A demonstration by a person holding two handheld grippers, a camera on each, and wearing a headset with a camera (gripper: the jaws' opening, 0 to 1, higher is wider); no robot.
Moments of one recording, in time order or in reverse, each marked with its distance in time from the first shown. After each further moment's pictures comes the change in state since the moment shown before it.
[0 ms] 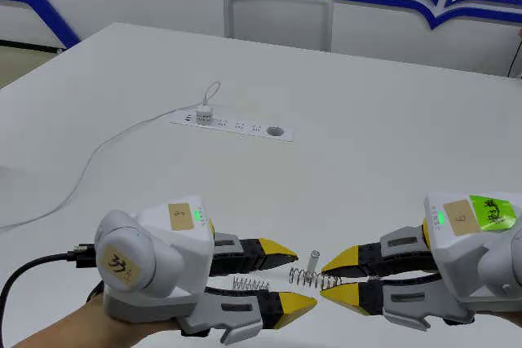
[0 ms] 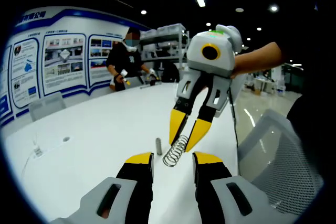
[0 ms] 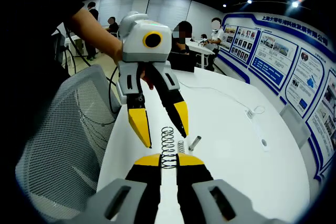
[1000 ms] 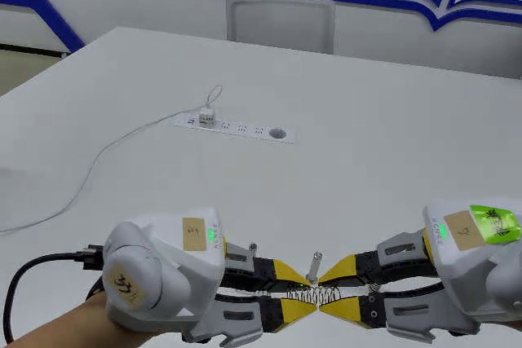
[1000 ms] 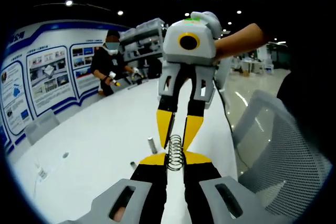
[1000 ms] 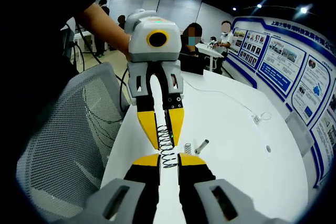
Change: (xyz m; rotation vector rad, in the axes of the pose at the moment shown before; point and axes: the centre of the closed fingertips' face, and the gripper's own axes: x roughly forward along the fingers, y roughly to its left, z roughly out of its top) left arm -0.001 -0.017 -0.003 0.174 0.055 -0.080; right arm 0.003 0.012 0.003 -0.042 0.003 0.057
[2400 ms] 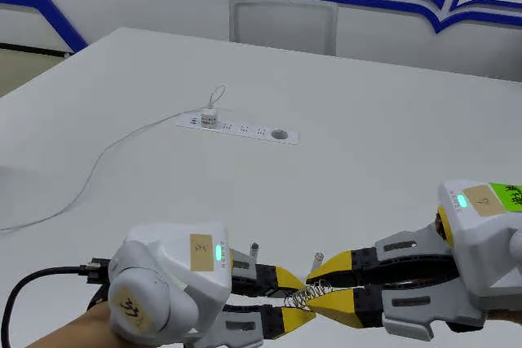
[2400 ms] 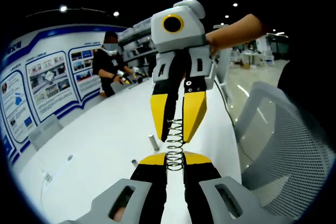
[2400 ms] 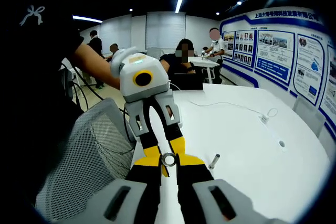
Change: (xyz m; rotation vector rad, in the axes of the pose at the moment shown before) left arm 0.000 -0.004 -0.006 0.053 0.024 0.028; right arm -0.005 0.007 0.039 0.197 -0.188 0.044
